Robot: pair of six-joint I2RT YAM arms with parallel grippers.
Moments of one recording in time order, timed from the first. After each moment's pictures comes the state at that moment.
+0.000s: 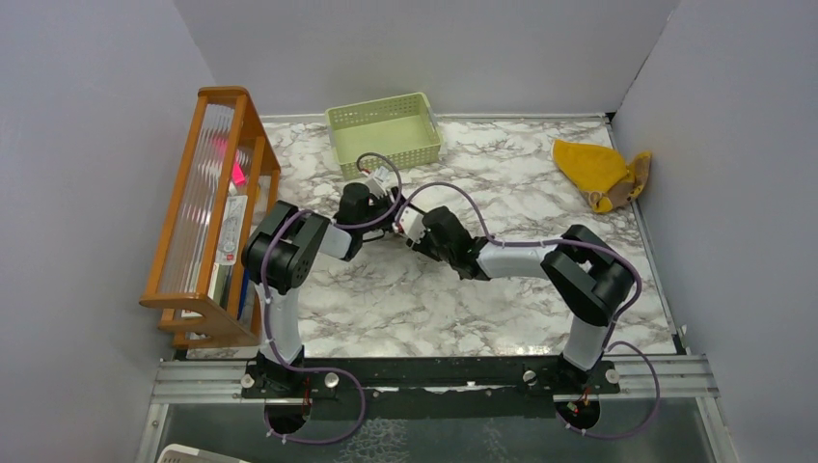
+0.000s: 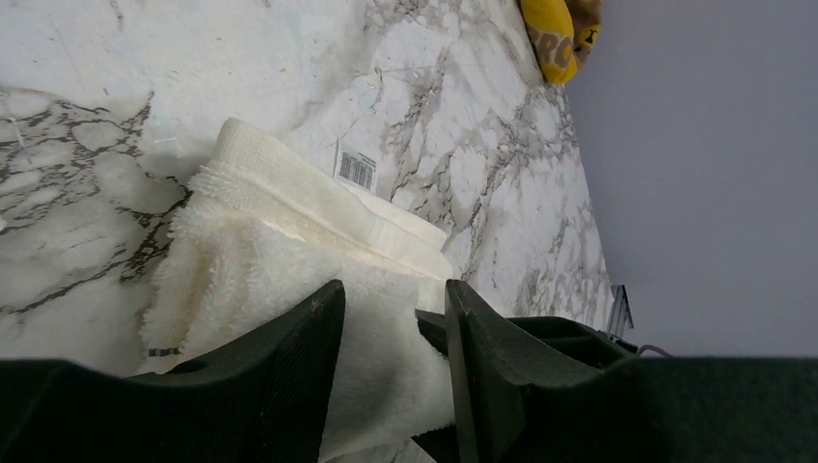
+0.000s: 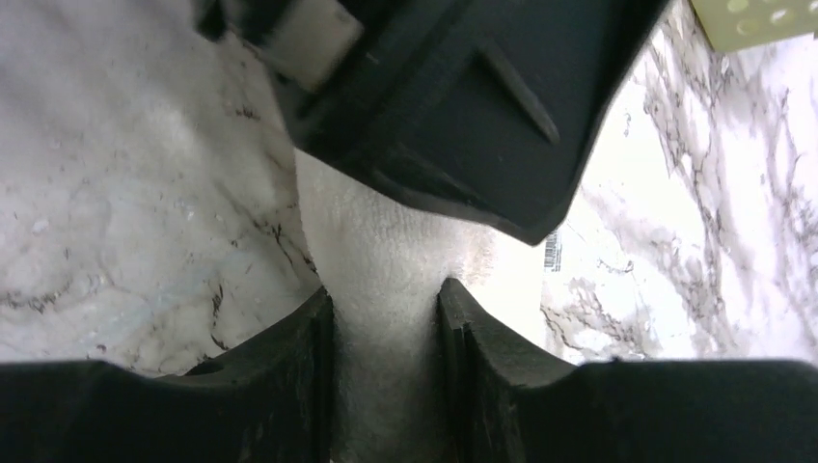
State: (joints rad) left arm -0.41 2.00 0.83 0.86 0.54 -0.83; right arm 0.83 1.81 0.90 0.25 0.22 -0.48
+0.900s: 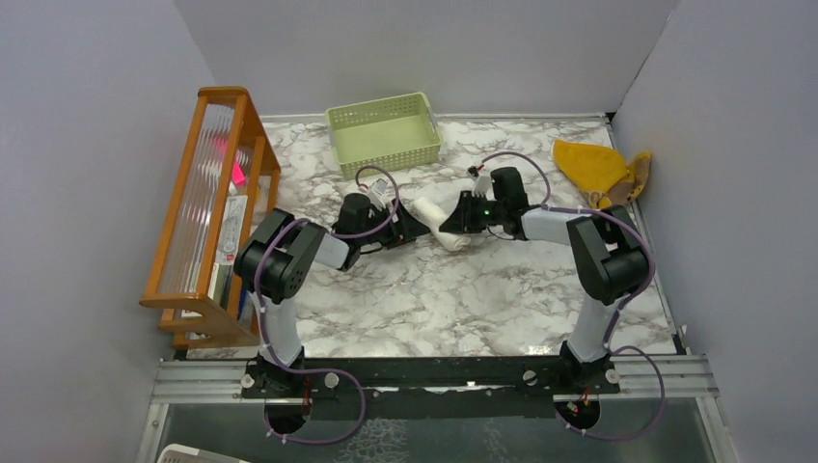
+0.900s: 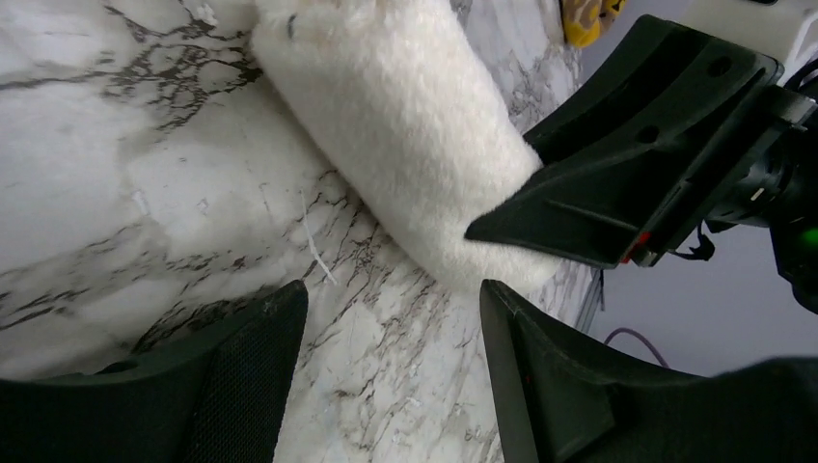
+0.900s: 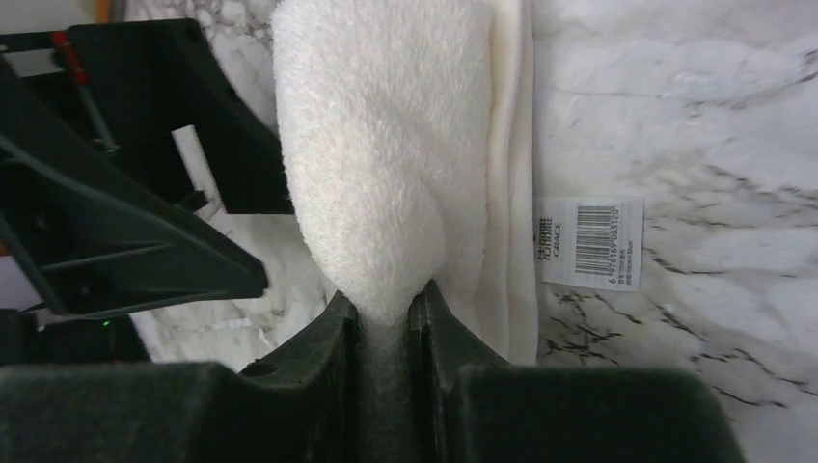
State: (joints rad) left arm -0.40 1.87 0.71 0.75 0.55 -0.91; right arm 0.37 1.83 0.97 0.18 -0.58 0.37
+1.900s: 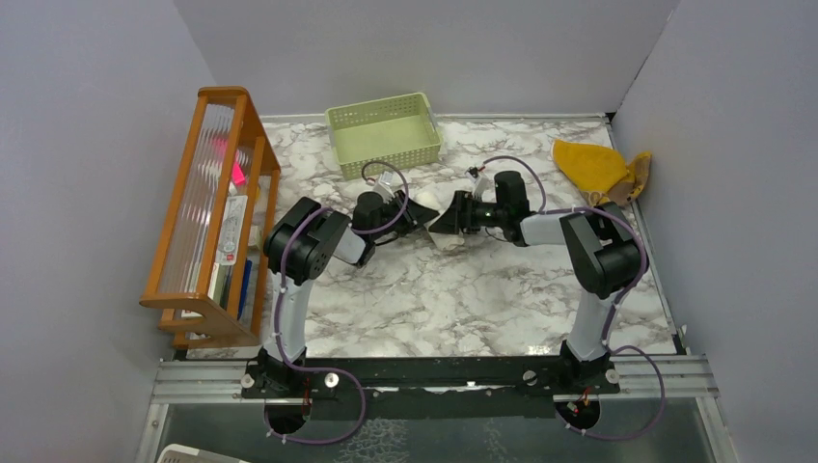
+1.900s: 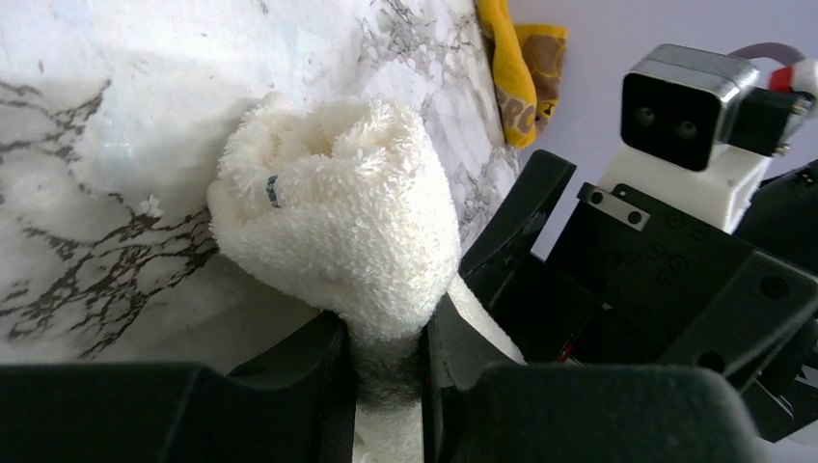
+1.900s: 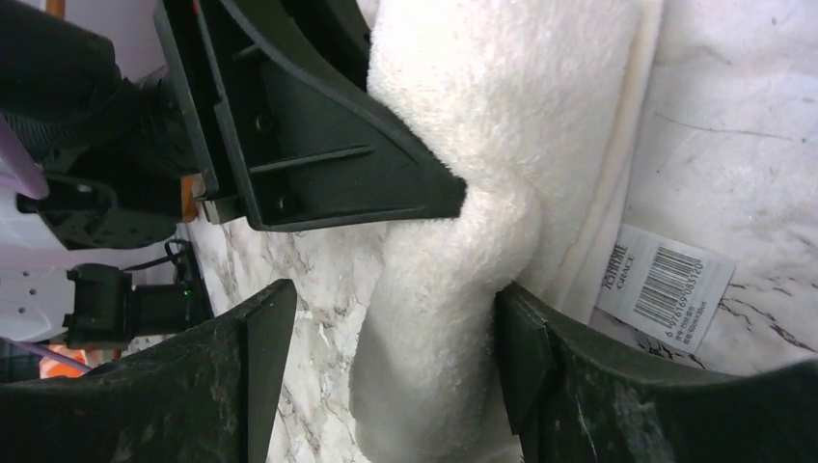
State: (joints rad) left arm -0.48 2.14 0.85 1.10 0.41 -1.13; right arm 0.36 1.90 0.90 0.46 -0.80 0.53
